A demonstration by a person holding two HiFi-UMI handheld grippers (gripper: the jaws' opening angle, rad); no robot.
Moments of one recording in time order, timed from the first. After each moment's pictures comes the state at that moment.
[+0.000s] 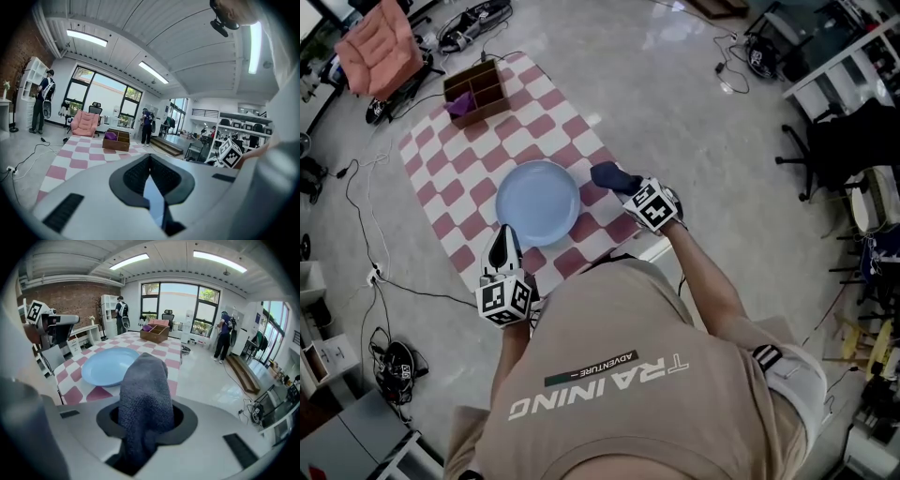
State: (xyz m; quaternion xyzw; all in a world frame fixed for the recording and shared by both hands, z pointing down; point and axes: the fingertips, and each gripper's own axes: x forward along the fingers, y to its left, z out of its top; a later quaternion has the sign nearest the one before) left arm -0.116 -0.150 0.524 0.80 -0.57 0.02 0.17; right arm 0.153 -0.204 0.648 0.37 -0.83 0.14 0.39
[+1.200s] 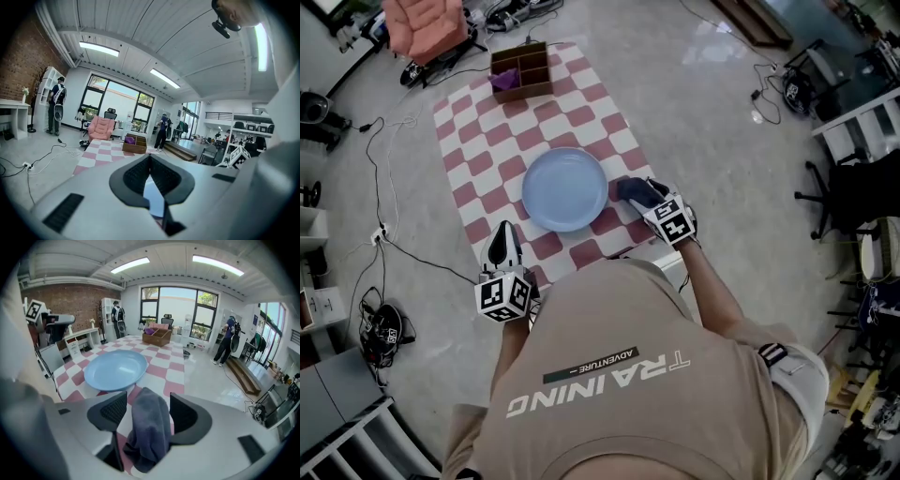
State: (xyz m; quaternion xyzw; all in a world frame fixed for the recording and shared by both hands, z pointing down) left arm -0.180 -0.115 0.518 0.75 -0.64 0.00 0.16; right arm 0.132 -0.190 0.654 0.38 -0.84 0.13 0.37
